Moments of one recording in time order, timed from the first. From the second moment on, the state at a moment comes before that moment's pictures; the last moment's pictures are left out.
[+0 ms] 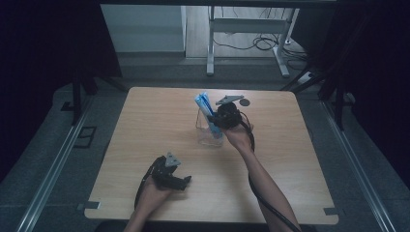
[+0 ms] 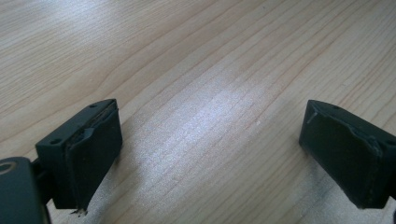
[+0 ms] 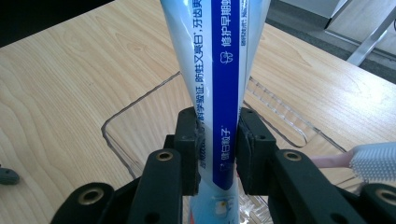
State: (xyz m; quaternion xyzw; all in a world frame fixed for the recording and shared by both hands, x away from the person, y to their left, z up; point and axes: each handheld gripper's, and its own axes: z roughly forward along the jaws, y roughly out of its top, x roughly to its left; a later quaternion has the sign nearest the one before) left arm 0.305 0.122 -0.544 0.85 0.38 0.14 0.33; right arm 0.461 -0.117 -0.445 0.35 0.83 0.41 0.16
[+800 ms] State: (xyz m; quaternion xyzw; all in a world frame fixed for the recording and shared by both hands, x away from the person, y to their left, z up) left arm 0.305 0.122 -0.544 0.85 0.38 0.13 0.33; right arm 0.457 -0.116 -0.451 0.34 0.85 0.39 0.13
